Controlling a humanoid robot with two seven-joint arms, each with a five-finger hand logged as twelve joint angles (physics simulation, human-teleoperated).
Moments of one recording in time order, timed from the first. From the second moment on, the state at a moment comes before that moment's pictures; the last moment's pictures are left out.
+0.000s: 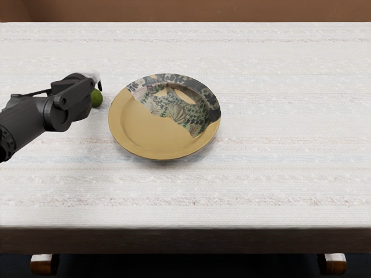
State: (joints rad) left arm -1.27 0.06 0.25 -0.36 1.01 -0.11 0.40; right arm 0.02 0.00 0.15 0.17 0.11 0.12 -0.26
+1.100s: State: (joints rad) left arm -1.26 0.06 0.25 -0.36 0.98 -0.16 0.40; right arm 0.02 0.00 0.15 0.17 0.11 0.12 -0.26
